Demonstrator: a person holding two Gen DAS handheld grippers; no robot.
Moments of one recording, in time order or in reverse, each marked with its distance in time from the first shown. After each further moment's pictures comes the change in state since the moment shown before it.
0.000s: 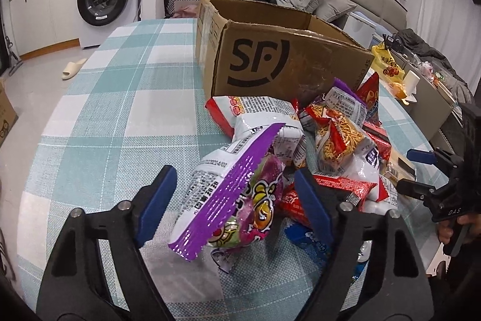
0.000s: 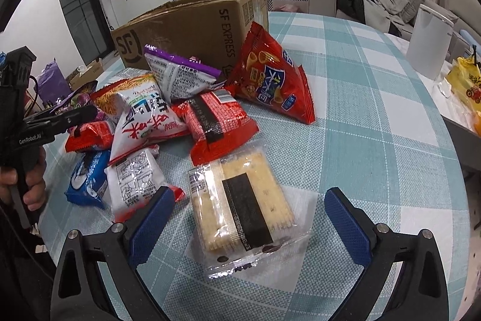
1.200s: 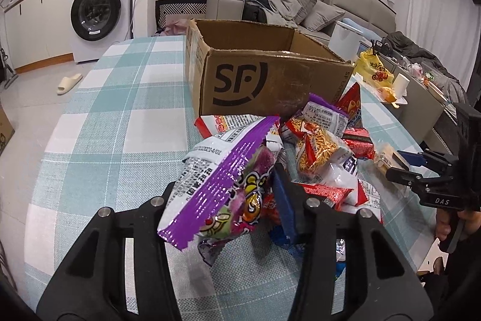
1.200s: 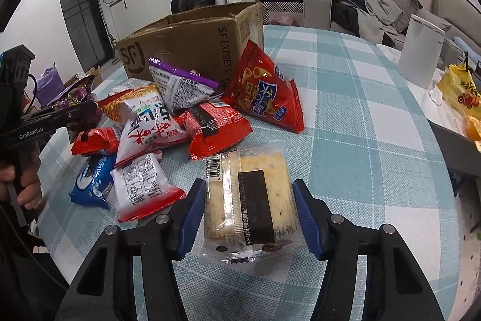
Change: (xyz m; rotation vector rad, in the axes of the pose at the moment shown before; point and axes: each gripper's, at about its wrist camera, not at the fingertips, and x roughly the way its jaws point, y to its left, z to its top) left arm -0.026 -0.008 0.004 0.035 -0.074 -0.038; right arm -0.023 -0.002 -0.004 0.007 -0.081 -0.016
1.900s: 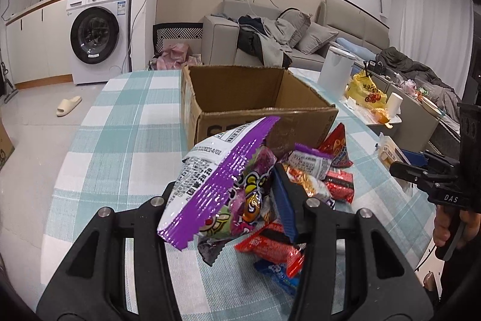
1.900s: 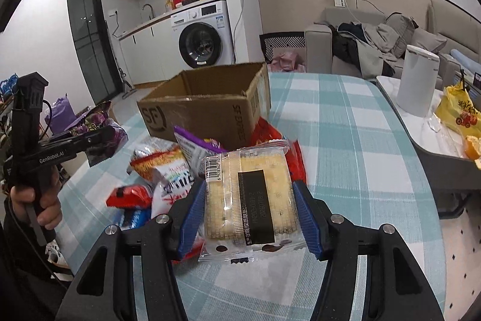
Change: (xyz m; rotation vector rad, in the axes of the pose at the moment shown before) left arm -0.039 -0.016 0.036 0.018 -0.117 -0.011; right arm -0.047 0.008 0.040 0.025 -0.190 0.056
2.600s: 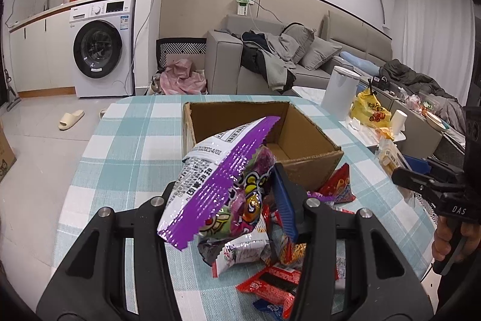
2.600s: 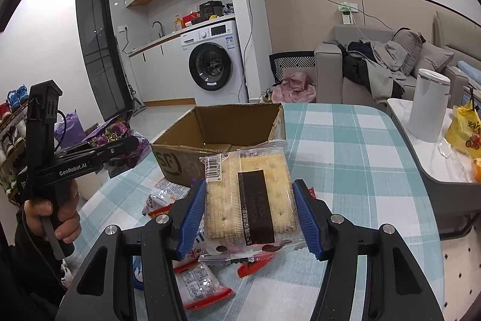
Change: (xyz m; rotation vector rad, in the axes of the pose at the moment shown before) left arm 0.004 -0.004 0.050 0.001 -0.062 0.022; right arm 0.004 0.011 0.048 -0.005 -0.078 0.052
